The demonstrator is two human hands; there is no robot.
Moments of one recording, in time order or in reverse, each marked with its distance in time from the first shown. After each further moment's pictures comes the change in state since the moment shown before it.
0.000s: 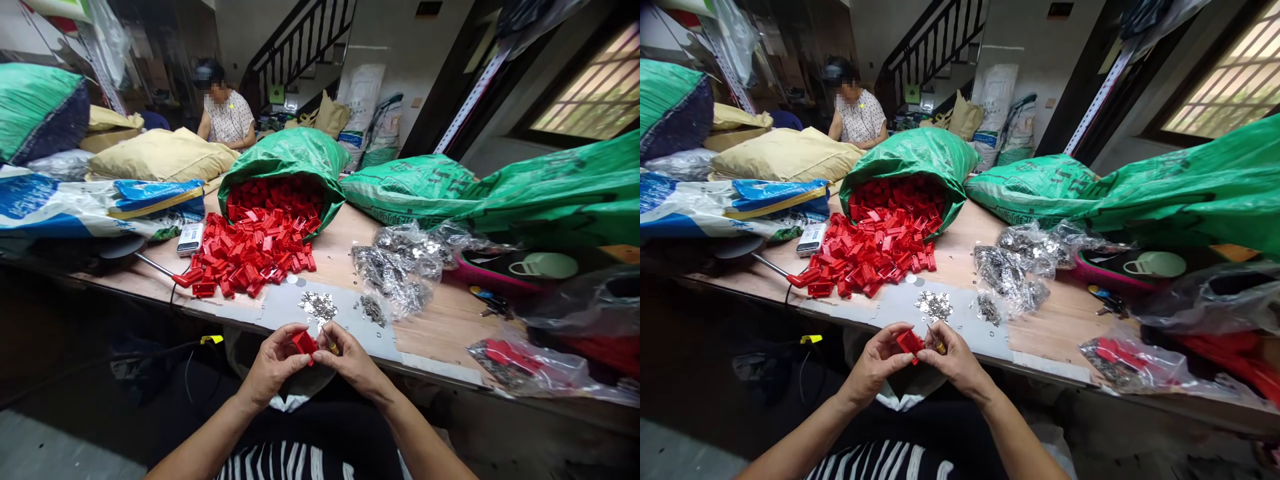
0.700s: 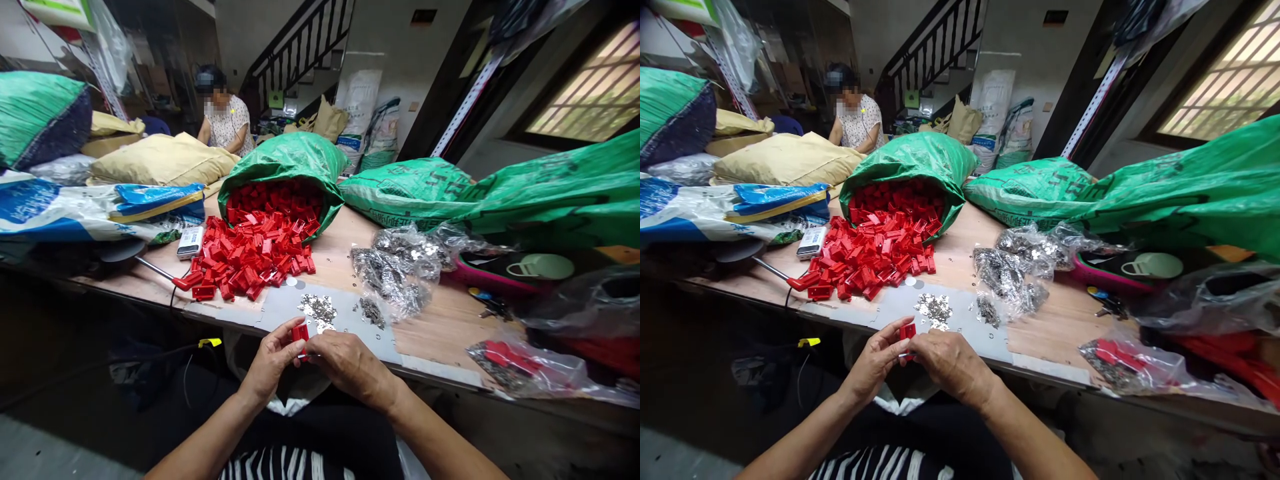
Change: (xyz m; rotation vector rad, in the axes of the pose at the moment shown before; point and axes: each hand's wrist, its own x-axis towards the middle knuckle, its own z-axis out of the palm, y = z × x) left_hand 0.009 0.010 0.004 -0.009 0.140 -0.086; right_hand 0.003 -0.042 -0.002 -0.867 -0.179 -0.555
